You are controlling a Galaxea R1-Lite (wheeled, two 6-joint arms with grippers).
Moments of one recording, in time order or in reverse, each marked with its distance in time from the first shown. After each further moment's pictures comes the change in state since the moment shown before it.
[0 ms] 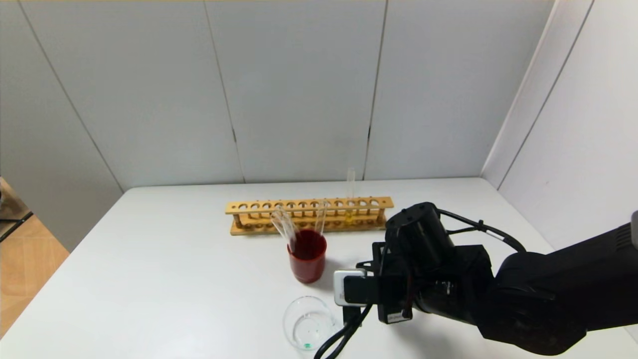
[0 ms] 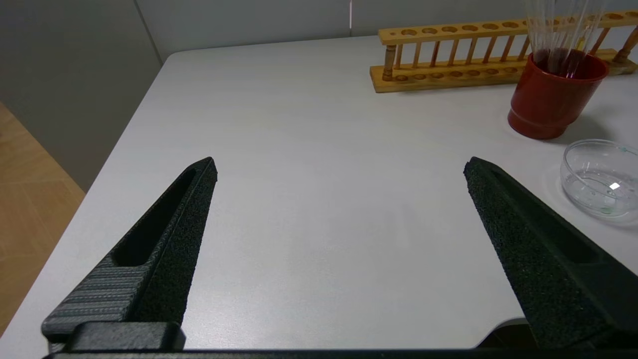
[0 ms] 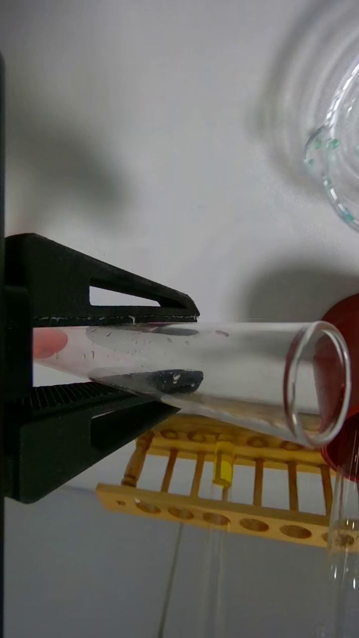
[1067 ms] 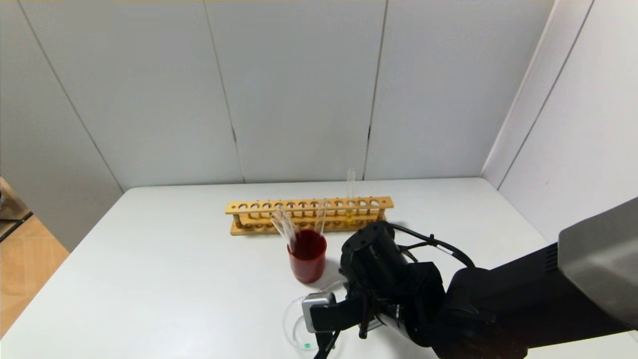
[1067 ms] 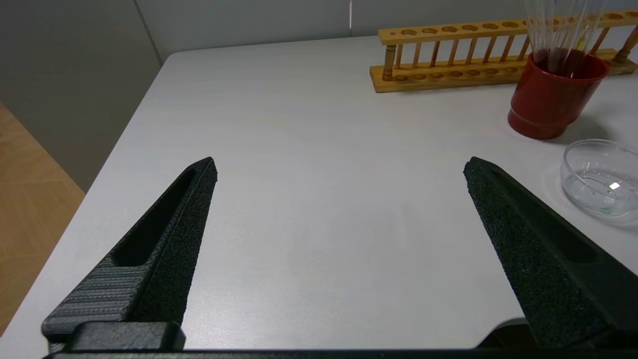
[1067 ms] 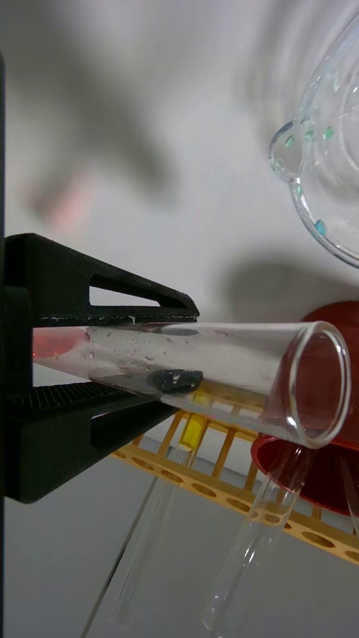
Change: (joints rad) left arm 0.000 0.000 0.000 0.000 0.000 0.000; right arm 0.118 0.116 -0.089 -0.002 -0.216 -0.161
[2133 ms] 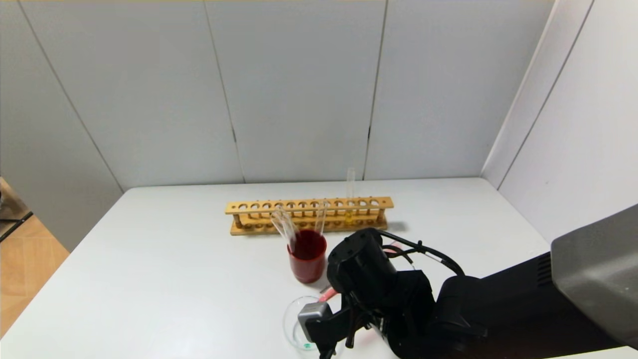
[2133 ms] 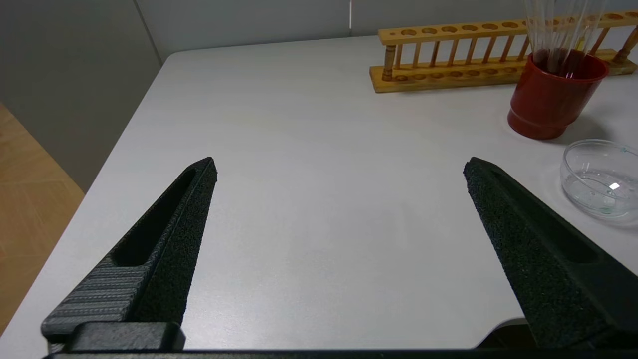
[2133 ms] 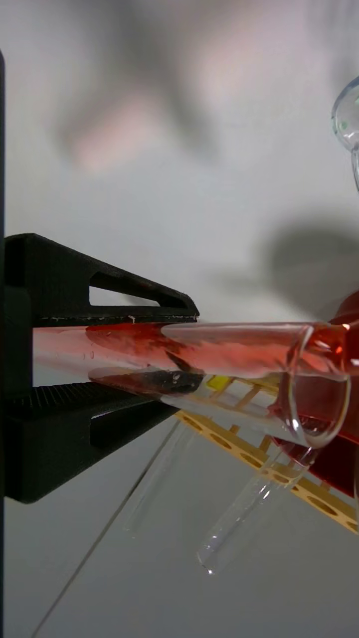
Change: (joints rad) left arm 0.000 0.000 0.000 0.000 0.000 0.000; right arm 0.052 0.011 -0.022 0.002 -0.186 -0.177
